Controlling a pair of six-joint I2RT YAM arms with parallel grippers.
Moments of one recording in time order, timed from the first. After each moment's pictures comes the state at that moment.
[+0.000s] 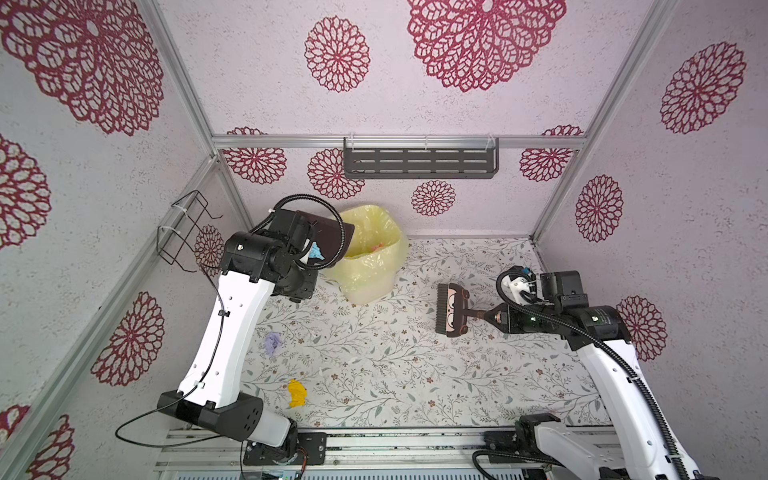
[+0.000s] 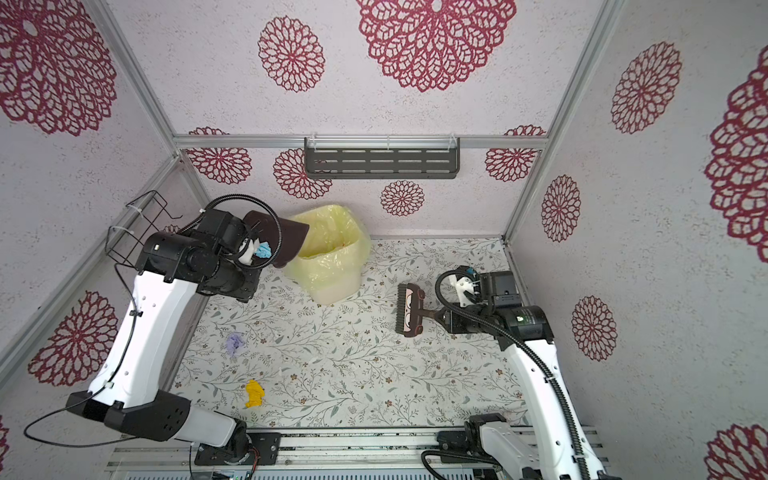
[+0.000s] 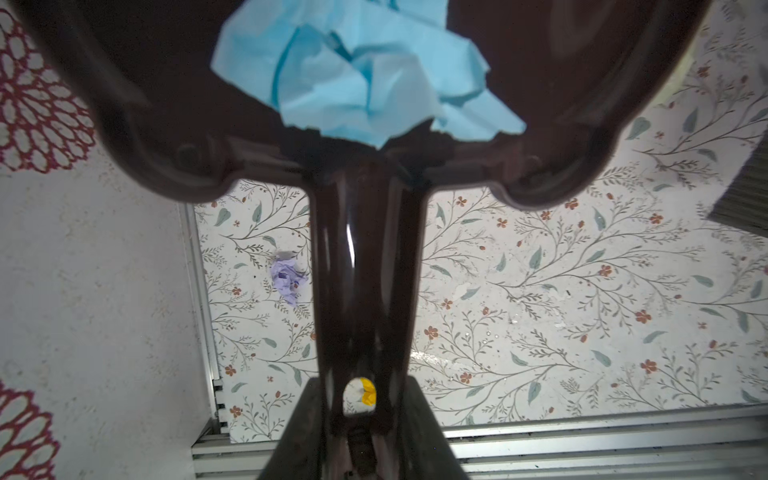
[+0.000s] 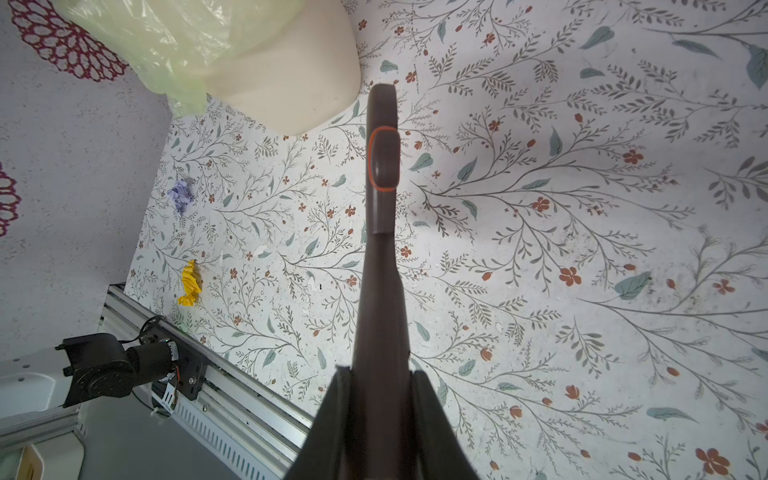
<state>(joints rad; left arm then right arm) -0.29 1.53 2.00 -1.65 -0.20 -0.06 0.14 1.00 1.18 -1.11 -0.45 0.12</state>
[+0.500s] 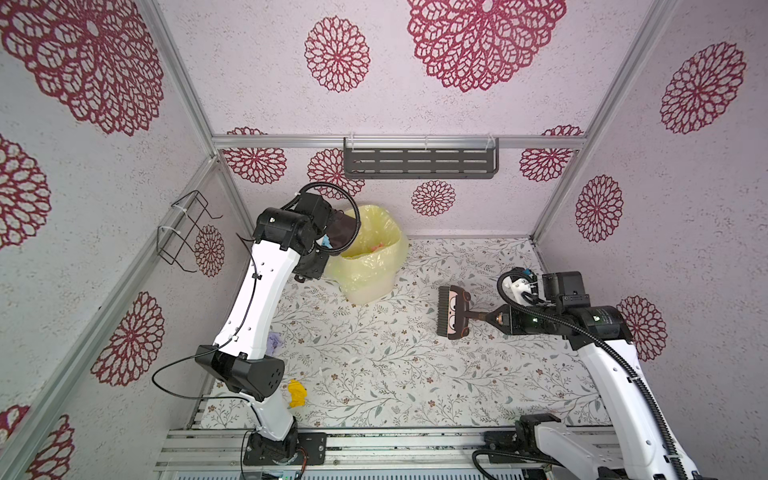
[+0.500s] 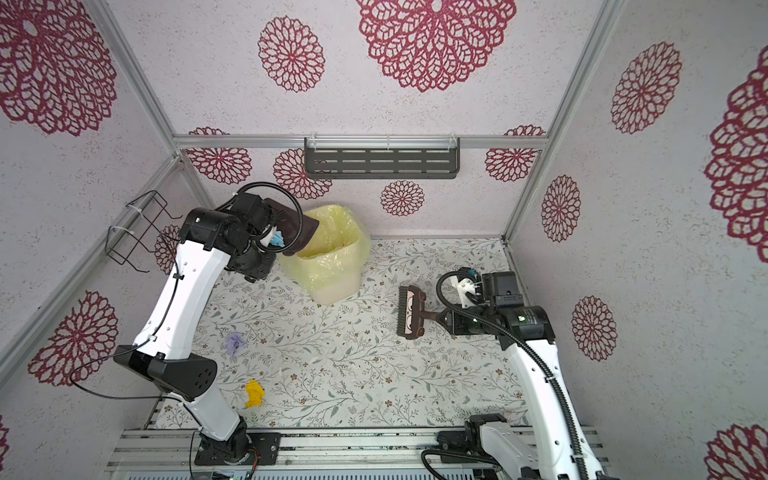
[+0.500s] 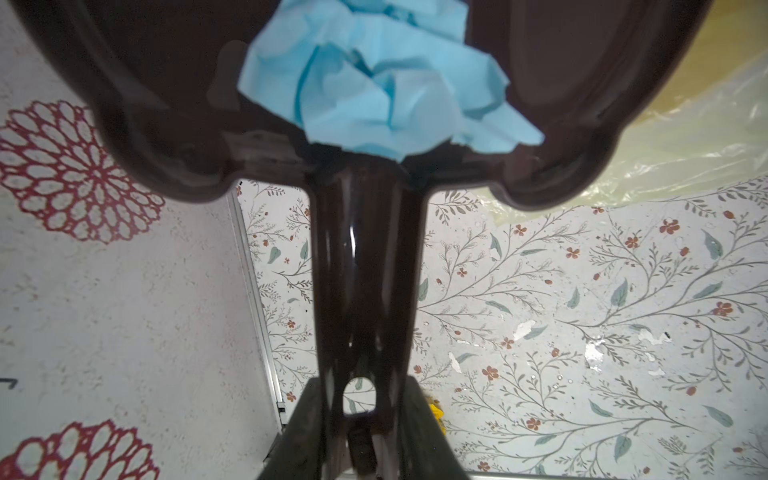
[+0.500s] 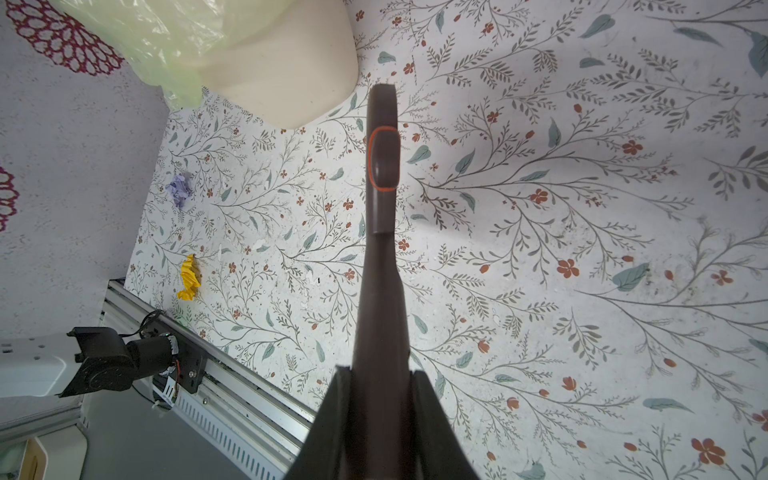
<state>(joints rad) -0.33 1.78 2.23 -1.66 -0.36 0.04 0.12 1.00 1.18 -1.13 -0.46 0.10</state>
